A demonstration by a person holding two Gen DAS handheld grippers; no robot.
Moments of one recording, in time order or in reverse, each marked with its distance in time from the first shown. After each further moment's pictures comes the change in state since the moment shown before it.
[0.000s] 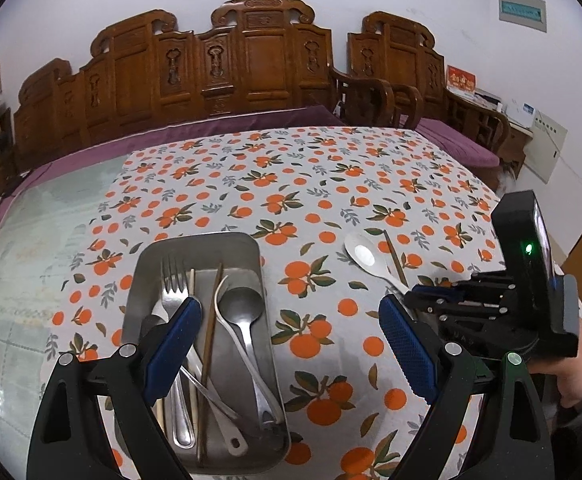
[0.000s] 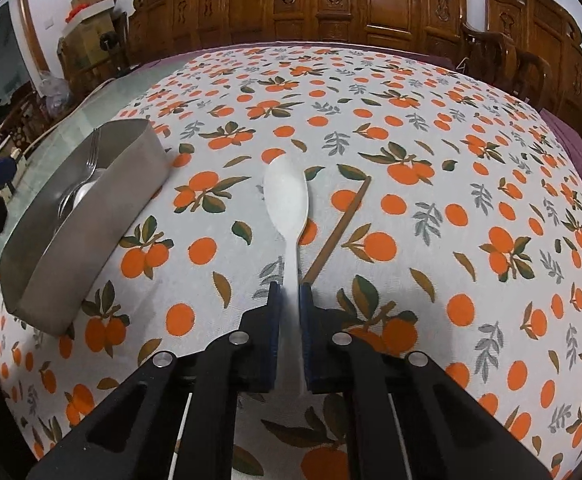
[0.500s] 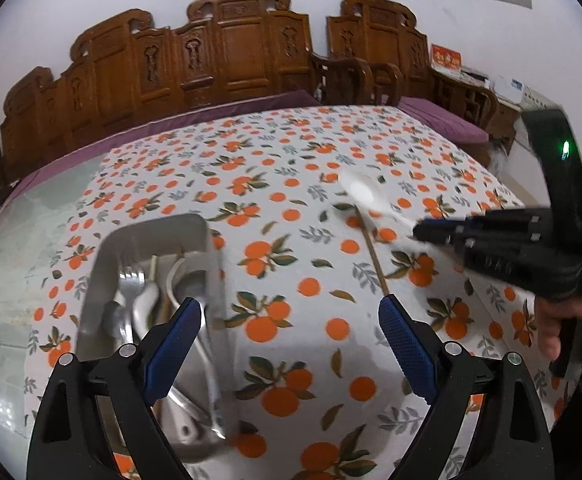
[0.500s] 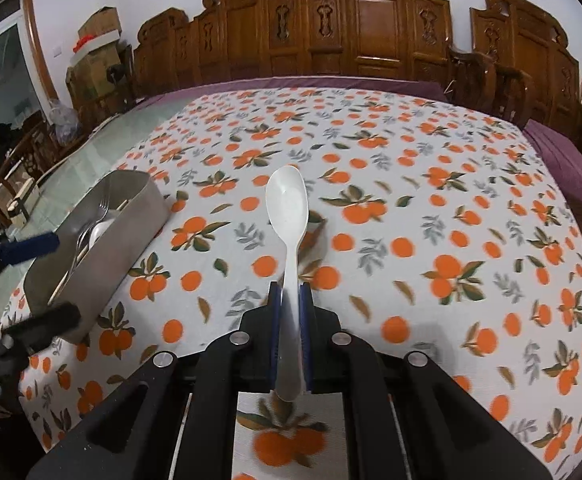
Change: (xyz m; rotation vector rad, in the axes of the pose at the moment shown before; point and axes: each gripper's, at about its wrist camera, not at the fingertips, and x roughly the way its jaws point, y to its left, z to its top) left arm 0.014 -0.045 -0.014 0.069 0.050 -0.018; right arm -0.045 -0.039 0.006 0.019 -0.118 0.028
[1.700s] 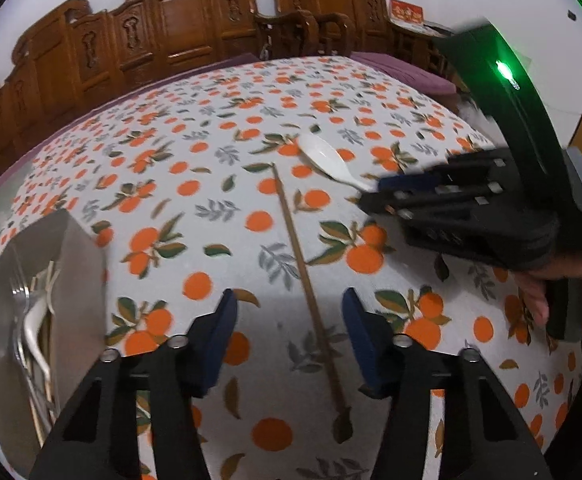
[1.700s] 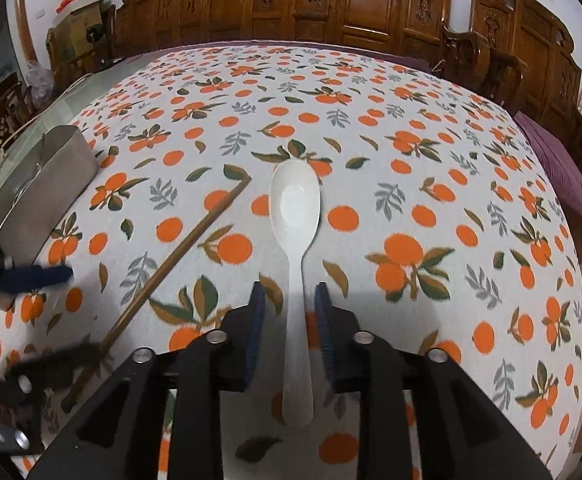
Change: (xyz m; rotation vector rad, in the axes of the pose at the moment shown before) left arm 0.069 -0.065 -0.002 0.101 0.127 -0.111; right arm 0.047 -0.041 -0.005 -0.069 0.124 -0.102
